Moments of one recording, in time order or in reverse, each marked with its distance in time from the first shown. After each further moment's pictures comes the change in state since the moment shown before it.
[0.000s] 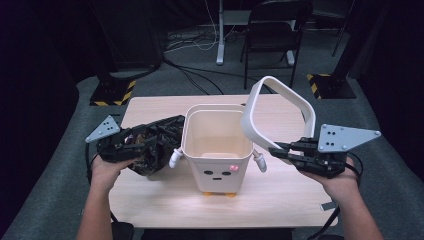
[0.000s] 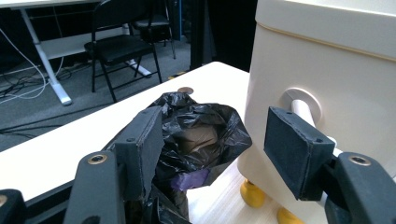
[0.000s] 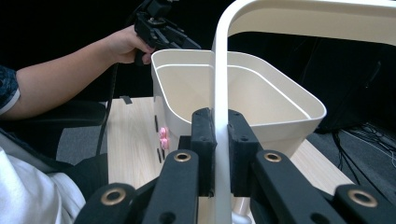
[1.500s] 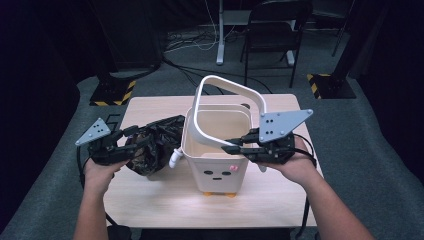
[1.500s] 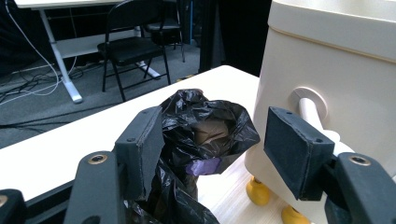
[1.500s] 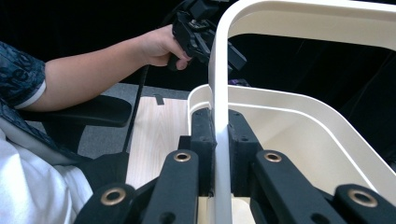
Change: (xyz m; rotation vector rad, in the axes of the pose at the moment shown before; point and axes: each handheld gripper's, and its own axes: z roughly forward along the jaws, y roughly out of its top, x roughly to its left) left arm 0.004 -0.005 -0.016 -0.020 0.039 -0.030; right arm 0.008 0.050 0.086 0.063 0.204 -0.127
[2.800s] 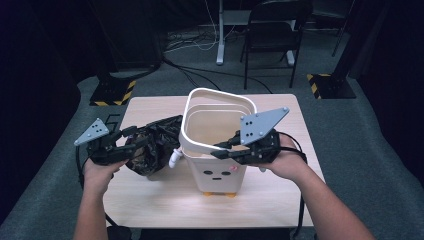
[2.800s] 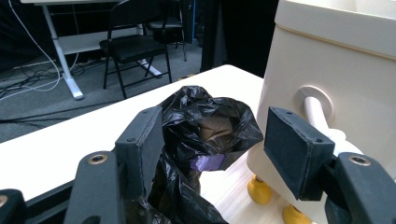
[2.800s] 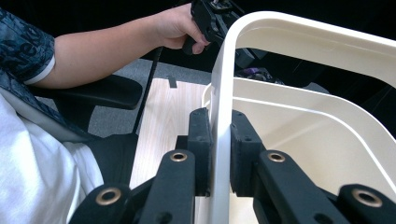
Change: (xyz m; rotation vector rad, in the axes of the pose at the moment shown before) left arm 0.004 -0.003 -0.001 0.004 0.007 -0.021; right arm -0.002 0.009 0.025 0.096 0.076 -0.052
